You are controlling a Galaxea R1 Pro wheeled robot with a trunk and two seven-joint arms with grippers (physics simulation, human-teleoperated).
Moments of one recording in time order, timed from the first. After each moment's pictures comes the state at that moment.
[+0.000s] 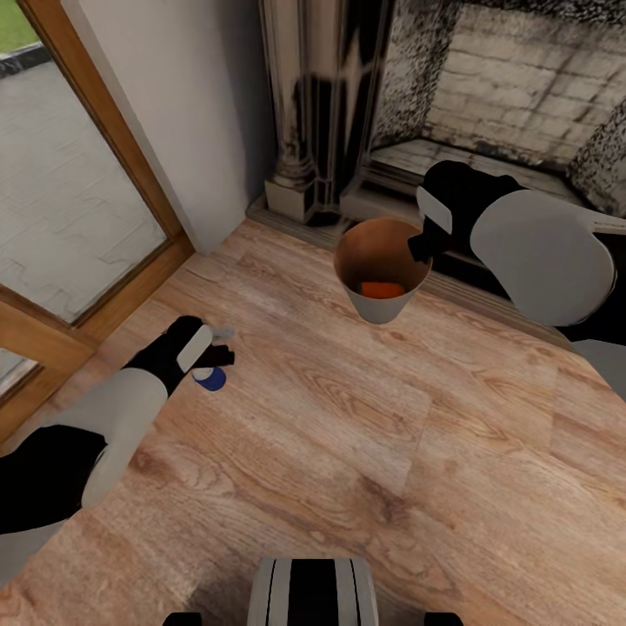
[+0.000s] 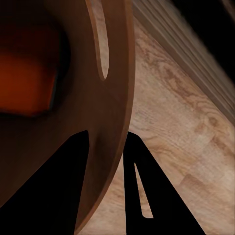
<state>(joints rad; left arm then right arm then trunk) -1.28 0.05 -0.29 -0.43 0.52 0.85 0.37 -1.96 0.07 -0.14 0.04 0.45 1.05 -0.09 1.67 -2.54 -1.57</state>
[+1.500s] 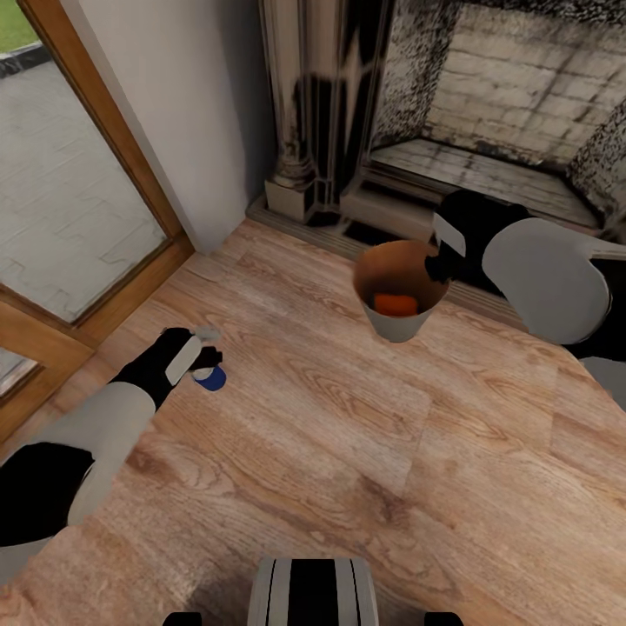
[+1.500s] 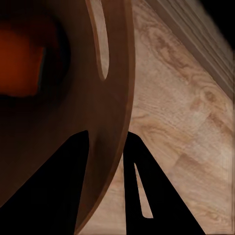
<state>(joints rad) -1.22 0.10 -0.29 -0.47 0.52 0.70 0.38 -1.89 0.01 -0.09 0.04 0.43 1.05 -0.09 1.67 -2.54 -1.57</state>
